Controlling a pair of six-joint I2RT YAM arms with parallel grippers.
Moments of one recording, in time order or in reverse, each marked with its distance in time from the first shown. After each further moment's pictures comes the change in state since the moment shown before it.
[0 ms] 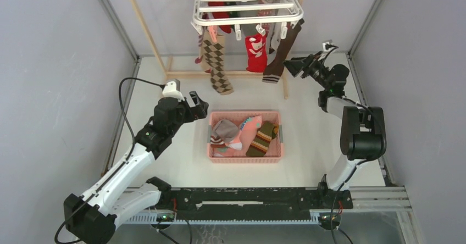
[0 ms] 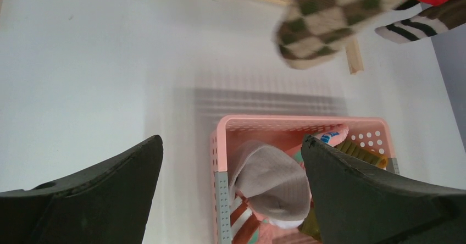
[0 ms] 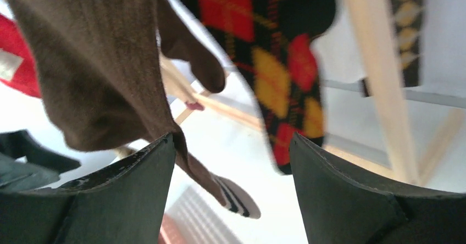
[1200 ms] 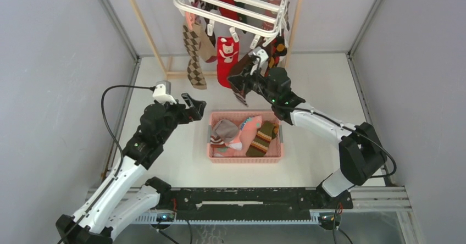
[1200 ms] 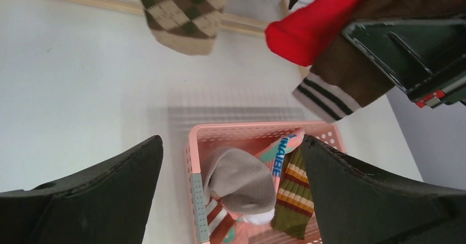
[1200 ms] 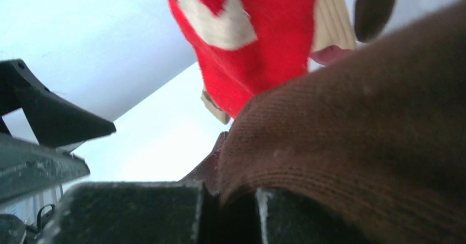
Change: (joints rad) left arm 0.001 -0.155 -0.005 0.004 0.066 -0.003; right arm 0.678 -0.219 0.098 -0.570 0.476 -0.420
